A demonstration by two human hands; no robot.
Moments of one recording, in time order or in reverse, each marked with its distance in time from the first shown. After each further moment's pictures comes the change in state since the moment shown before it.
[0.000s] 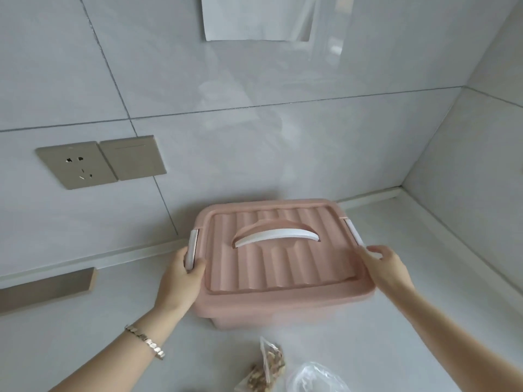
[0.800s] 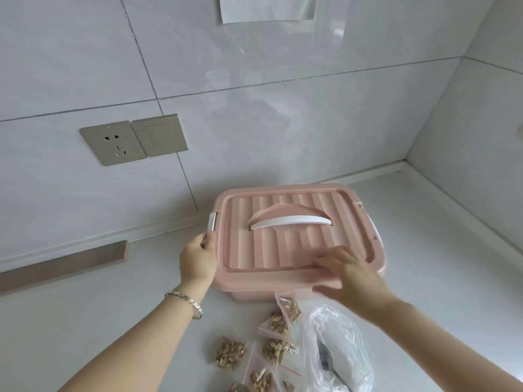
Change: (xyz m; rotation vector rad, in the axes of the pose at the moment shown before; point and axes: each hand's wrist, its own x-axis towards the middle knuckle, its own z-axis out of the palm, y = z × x) left_hand -0.034 -0.019 -0.010 -0.005 0.149 0.012; right_hand -0.120 0.014 0.031 -0.551 -0.241 -0.817
